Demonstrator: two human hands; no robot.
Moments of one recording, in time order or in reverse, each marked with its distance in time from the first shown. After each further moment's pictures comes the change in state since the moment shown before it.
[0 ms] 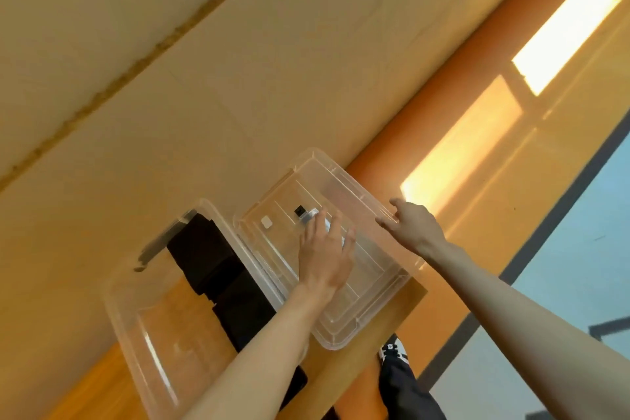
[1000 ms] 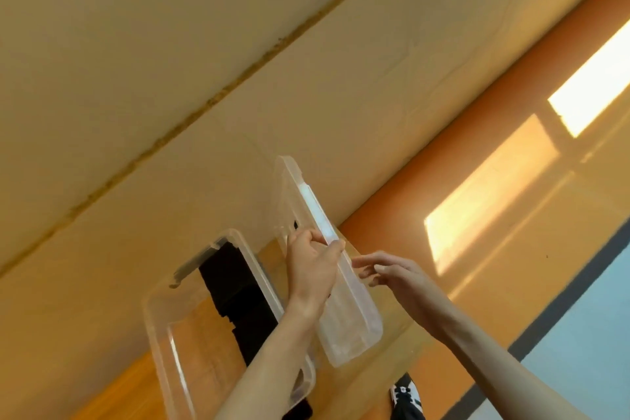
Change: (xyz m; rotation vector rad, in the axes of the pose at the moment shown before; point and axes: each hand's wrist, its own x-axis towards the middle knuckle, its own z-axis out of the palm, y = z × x) left_hand -0.010 0.037 -0.108 -0.959 0.281 -0.383; right_hand -0.066 -0.044 -0.049 1.004 -0.384 -0.271
